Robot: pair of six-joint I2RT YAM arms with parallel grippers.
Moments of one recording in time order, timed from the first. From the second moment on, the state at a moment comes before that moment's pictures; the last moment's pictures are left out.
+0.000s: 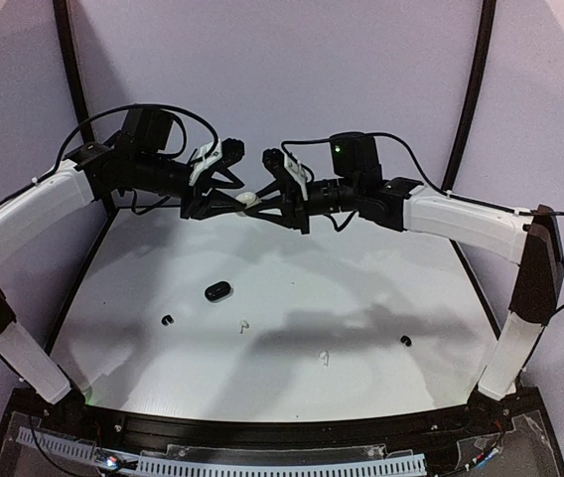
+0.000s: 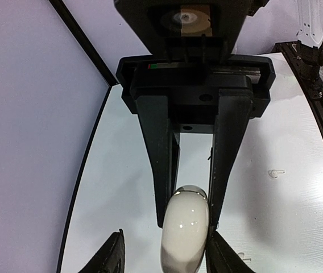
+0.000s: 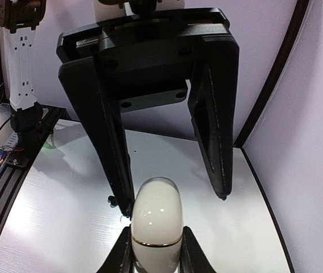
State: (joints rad) left arm -0.60 1.57 1.65 -0.62 0.54 0.77; right arm 0.77 1.76 1.53 -0.02 -0.72 -0.45
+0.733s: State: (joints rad) left arm -0.52 1.49 1.59 -0.60 0.76 0.72; right arm 0.70 1.70 1.37 0.37 -0.94 -0.04
